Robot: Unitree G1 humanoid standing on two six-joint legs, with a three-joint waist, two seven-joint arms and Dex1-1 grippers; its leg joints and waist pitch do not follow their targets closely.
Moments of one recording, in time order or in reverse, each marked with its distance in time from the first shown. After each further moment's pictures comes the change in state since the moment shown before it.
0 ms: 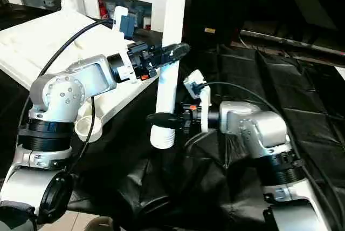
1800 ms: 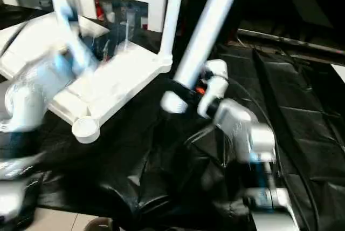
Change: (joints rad) left arm 0.164 0.261 0.023 0.018 0.256 -0.348 -0.043; right arm 0.097 0.196 -0.192 0.117 -0.166 -0.395 -0.442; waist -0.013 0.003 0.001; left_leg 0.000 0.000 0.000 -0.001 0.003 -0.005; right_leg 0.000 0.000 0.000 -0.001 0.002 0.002
